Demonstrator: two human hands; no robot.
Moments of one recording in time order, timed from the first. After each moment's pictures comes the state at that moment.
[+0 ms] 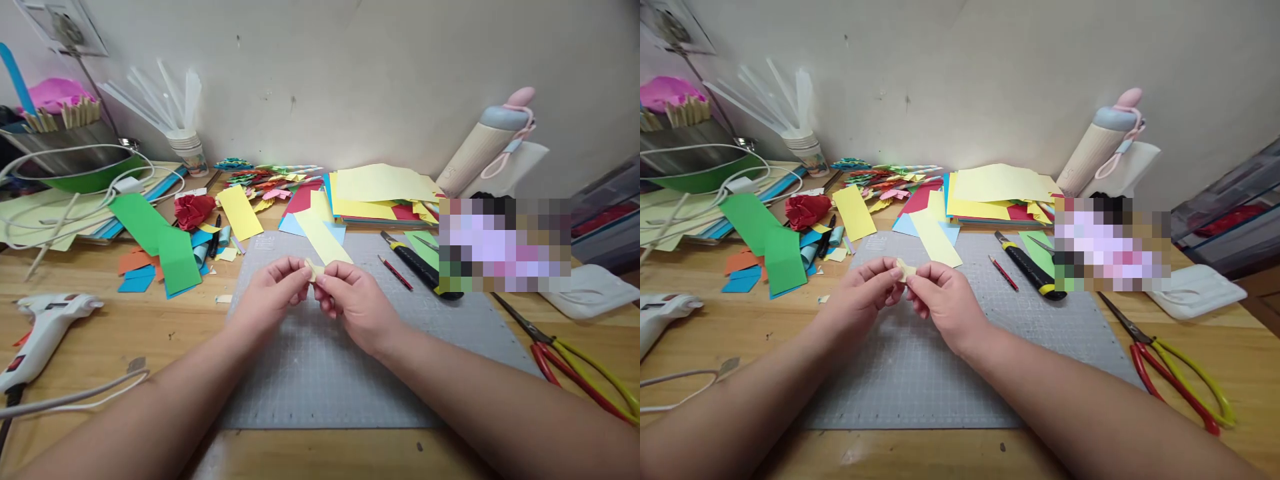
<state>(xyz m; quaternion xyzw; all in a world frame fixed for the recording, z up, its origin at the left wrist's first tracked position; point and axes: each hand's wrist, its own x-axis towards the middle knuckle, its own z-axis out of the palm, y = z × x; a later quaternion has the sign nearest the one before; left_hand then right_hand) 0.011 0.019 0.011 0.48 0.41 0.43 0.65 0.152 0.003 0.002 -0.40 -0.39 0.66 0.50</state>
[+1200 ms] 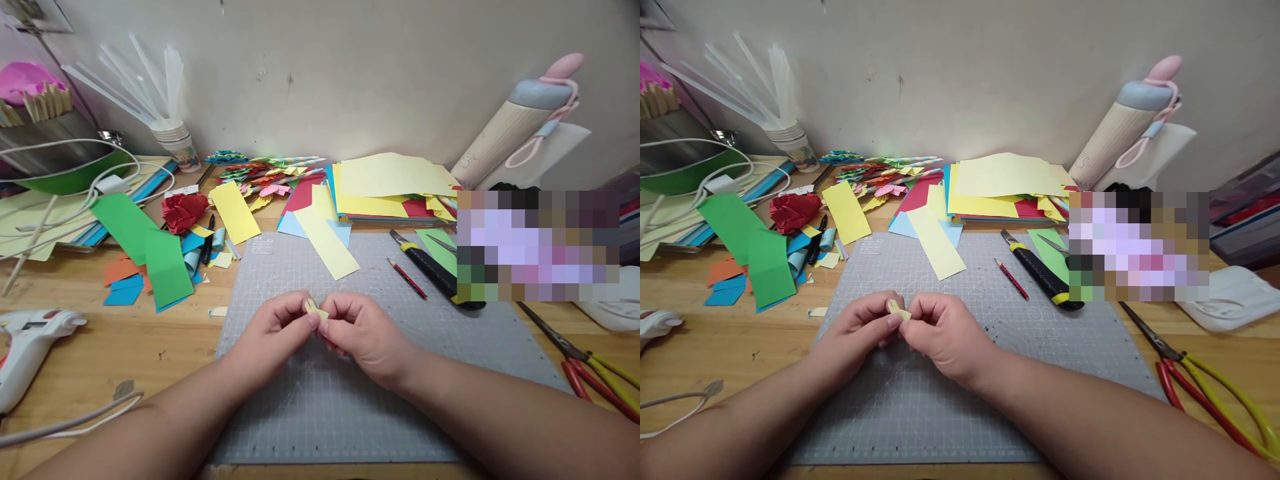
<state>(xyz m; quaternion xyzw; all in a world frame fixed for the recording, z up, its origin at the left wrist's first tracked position) 0.001 0.013 0.003 0.59 0.38 0.33 0.64 0.160 -0.002 -0.007 -0.40 -0.45 0.70 0.38</state>
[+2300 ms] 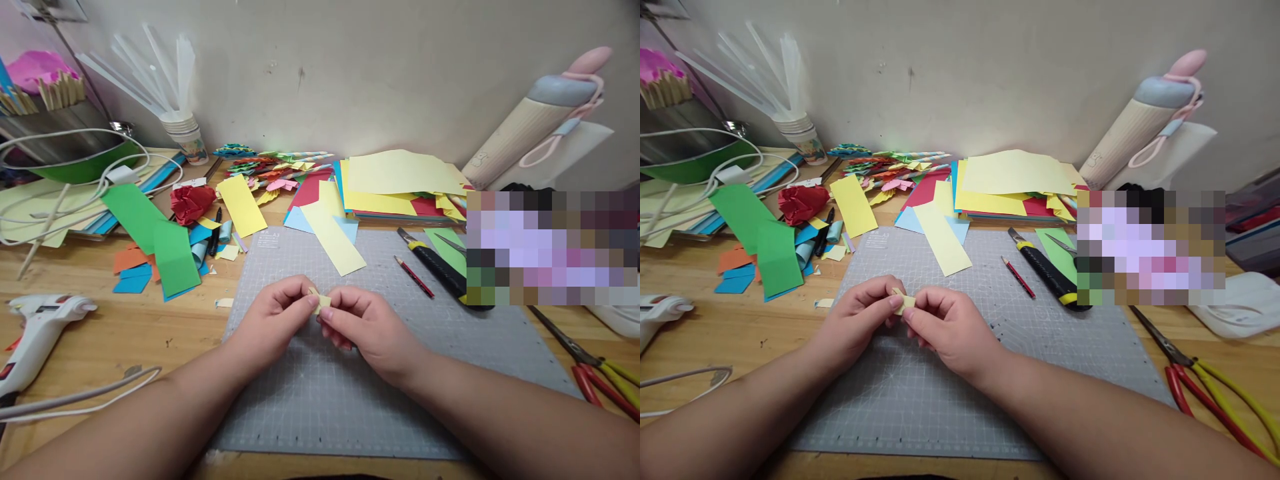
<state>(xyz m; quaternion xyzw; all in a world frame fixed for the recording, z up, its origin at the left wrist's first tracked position) -0.004 0.017 -0.004 0.56 0.38 0.36 0.64 0.161 -0.003 -0.003 -0.40 -0.47 0.69 0.38</state>
